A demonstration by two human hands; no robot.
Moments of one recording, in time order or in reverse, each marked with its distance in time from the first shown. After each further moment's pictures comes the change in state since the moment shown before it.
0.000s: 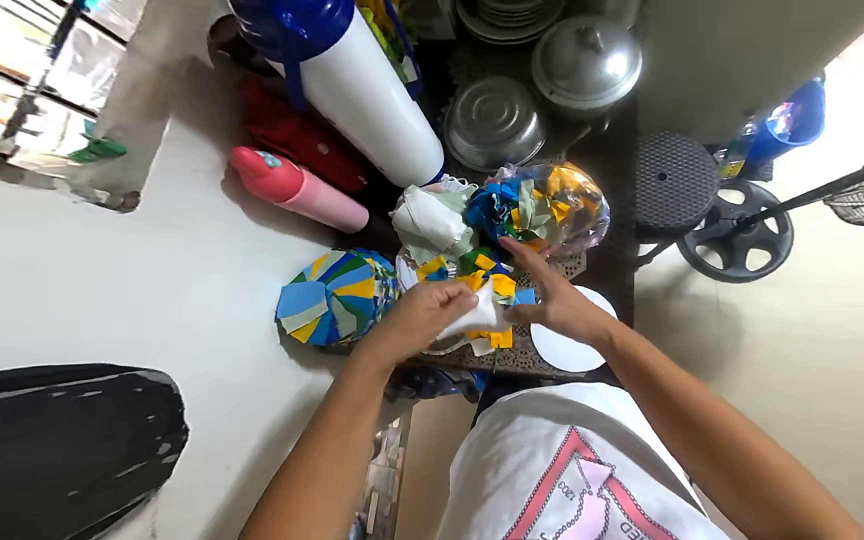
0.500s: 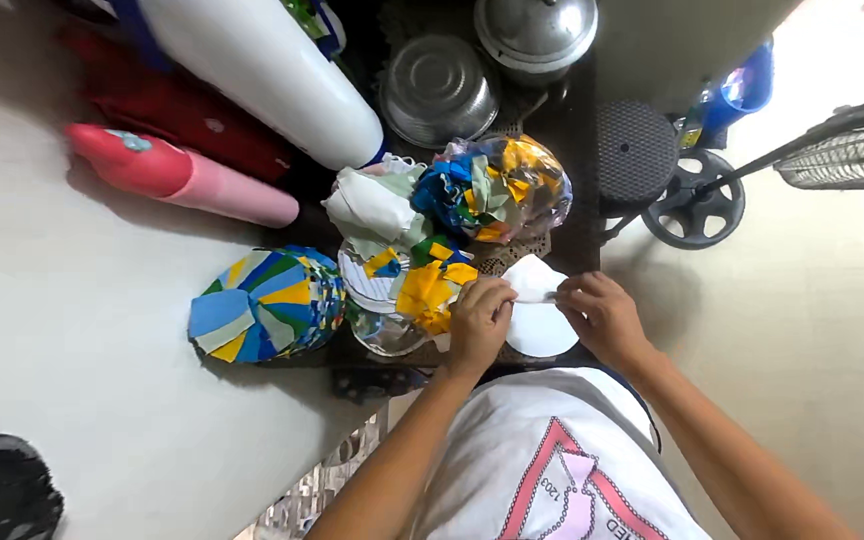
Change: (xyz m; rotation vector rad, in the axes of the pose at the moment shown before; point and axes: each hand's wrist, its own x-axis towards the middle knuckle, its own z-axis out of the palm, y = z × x) left_hand 0.047 -0.043 0.158 0.228 0.497 0.379; right_hand -0.091 0.080 -0.030 -0.772 0.471 -0.219
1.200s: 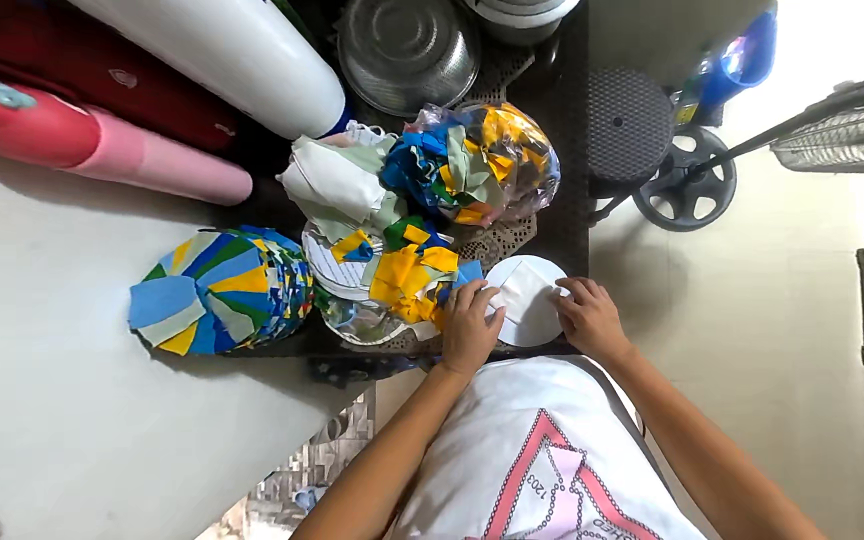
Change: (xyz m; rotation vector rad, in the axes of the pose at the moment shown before) left_hand -0.035 -0.016 0.031 0.165 -0.226 -0.219; right_hand -0.050 0.055 0.041 -0.187 -0.113 0.040
